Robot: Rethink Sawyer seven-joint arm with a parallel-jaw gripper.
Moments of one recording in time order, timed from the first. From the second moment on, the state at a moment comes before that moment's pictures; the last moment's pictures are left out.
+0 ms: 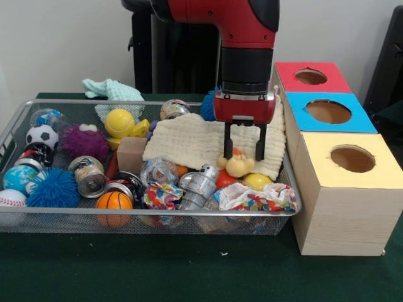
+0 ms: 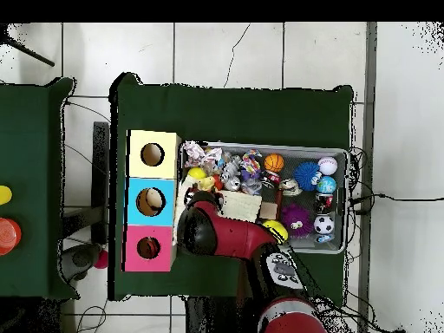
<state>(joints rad) -0.22 -0.55 0.06 1.91 -0.01 -0.13 1.72</state>
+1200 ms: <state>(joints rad) -0.21 -0.57 0.00 1.88 -0.06 -0.08 1.72</state>
